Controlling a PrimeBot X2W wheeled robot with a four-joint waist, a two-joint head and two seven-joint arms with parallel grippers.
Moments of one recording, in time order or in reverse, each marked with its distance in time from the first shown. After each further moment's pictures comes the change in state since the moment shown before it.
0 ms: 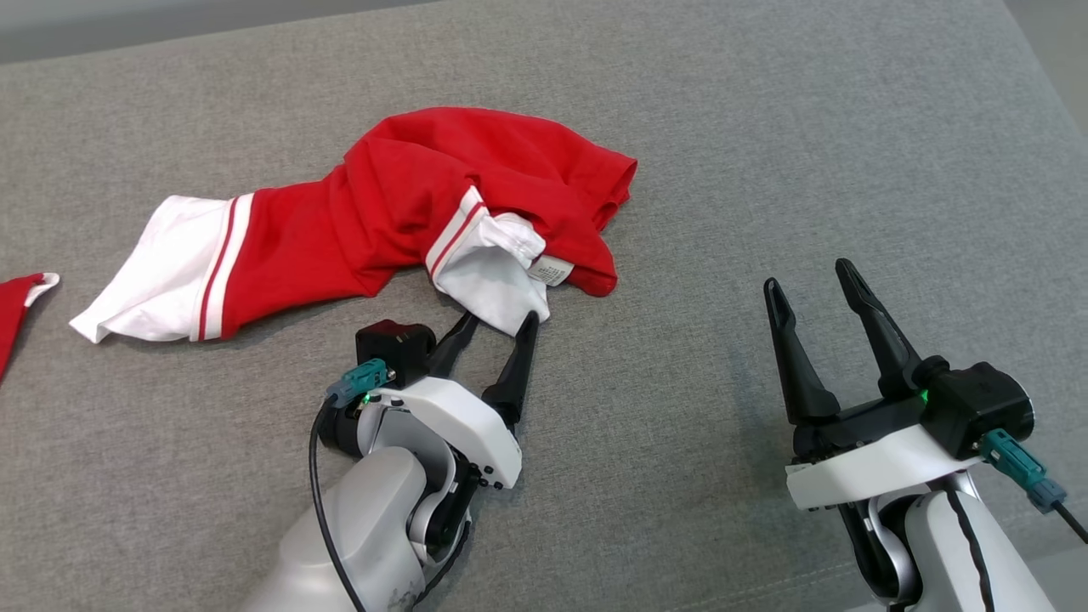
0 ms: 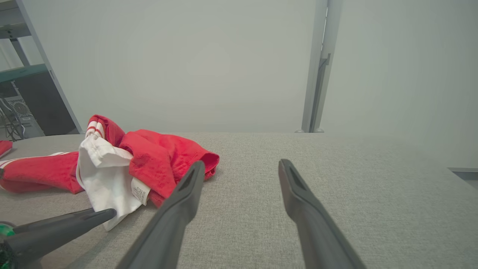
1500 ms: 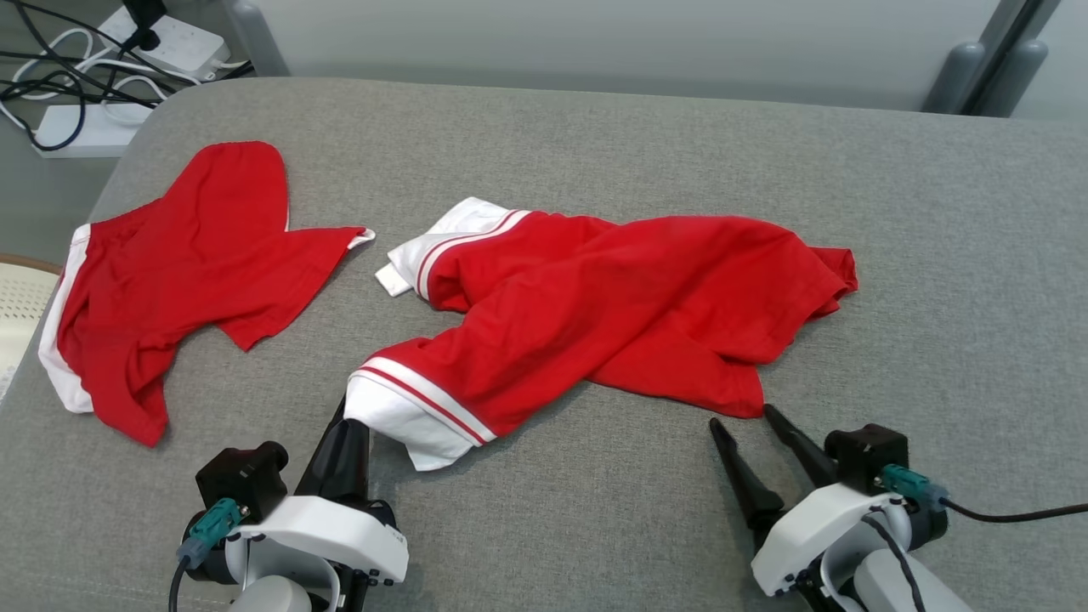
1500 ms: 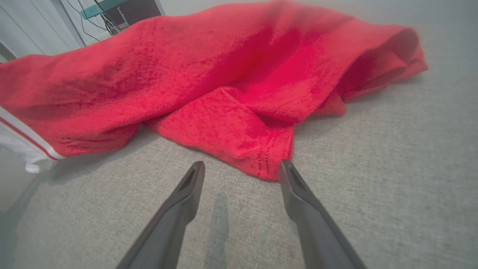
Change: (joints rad) left arm 0.422 0.161 0.330 -0.453 0.187 0.158 0.001; right arm -0.071 -0.060 0.289 0.482 0.291 0.000 -0.001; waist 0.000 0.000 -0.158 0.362
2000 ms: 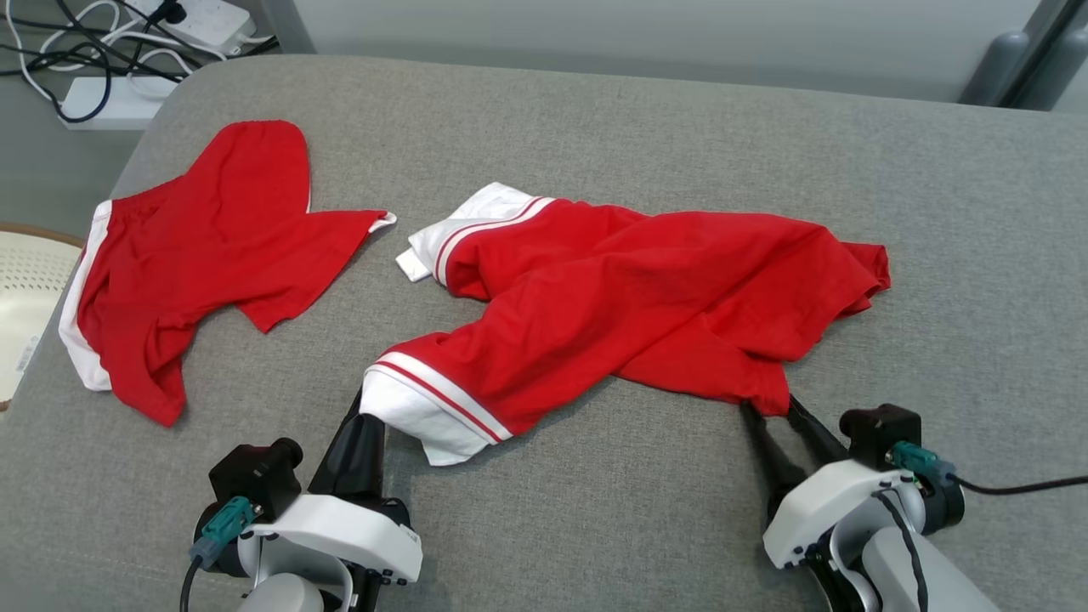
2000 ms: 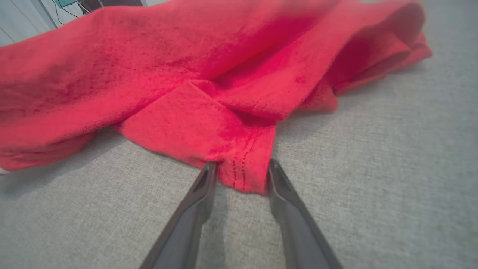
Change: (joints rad) left arm 0.003 -0.001 -0.022 -0.040 0.010 0.007 0.001; right arm -0.053 0.031 -0.092 0.111 -0.064 0.000 0.000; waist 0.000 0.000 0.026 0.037
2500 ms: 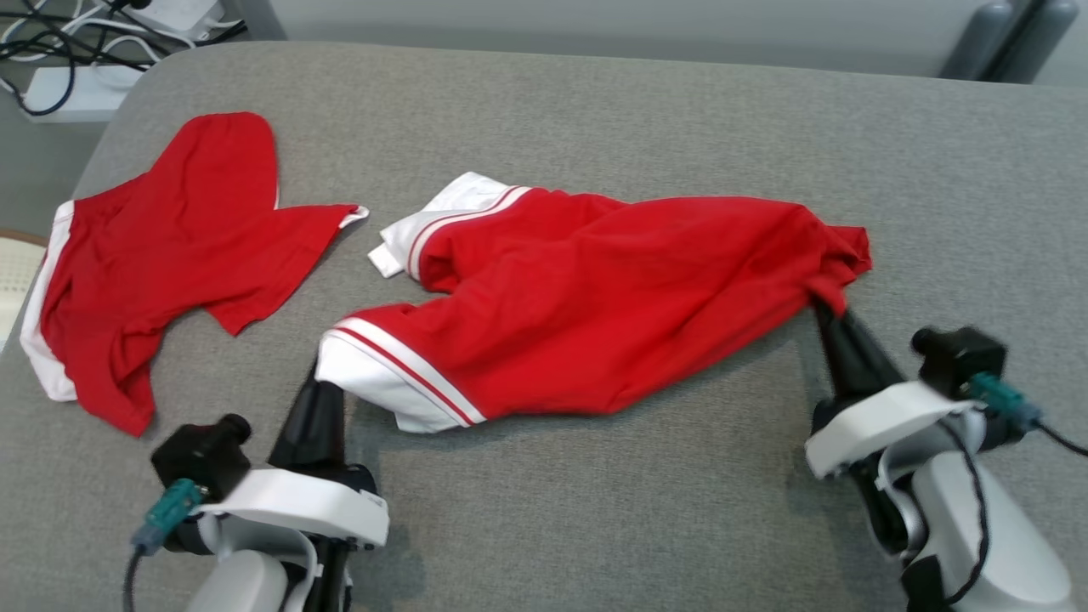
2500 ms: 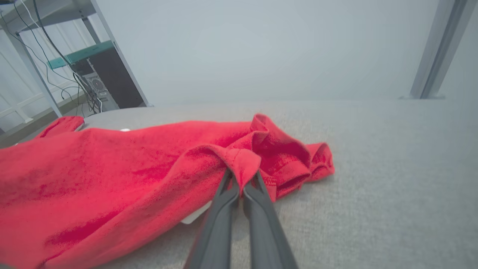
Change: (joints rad) left arm -0.004 -0.004 0.090 -0.049 -0.005 -0.009 0.007; right arm -0.054 -0.014 -0.157 -0.132 -0.071 0.001 -0.004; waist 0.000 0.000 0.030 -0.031
